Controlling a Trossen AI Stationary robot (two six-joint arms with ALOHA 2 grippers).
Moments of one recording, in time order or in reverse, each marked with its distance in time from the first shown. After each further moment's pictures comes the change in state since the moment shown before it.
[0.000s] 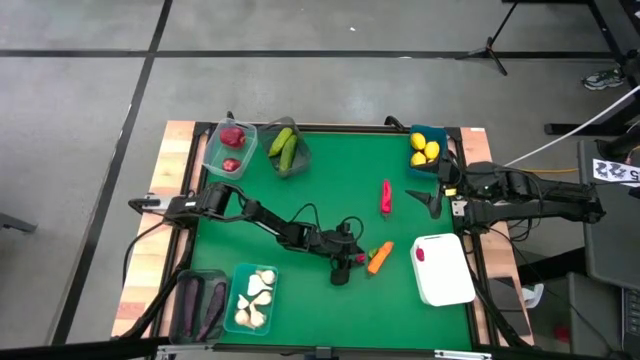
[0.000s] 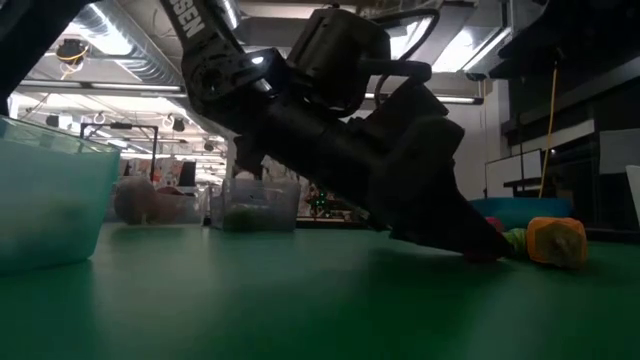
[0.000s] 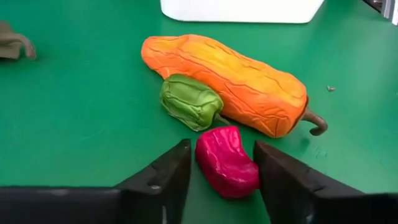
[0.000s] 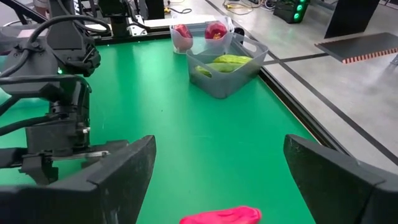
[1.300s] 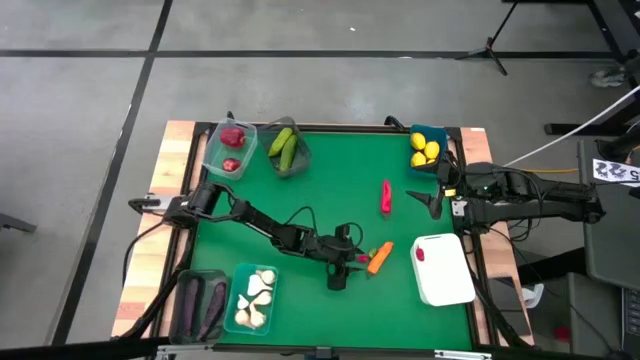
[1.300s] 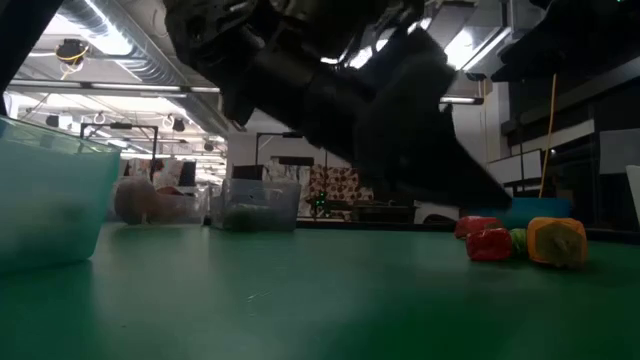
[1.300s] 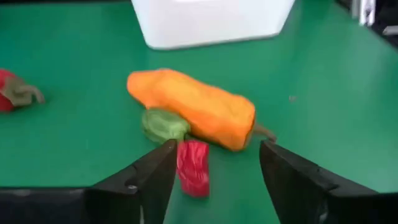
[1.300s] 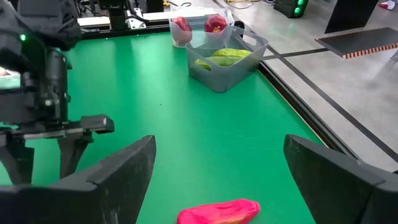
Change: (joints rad) left arm -0.041 -0.101 0.000 -0.106 -0.071 0.094; right arm 0.000 0.000 0.000 -0.026 0.000 0.003
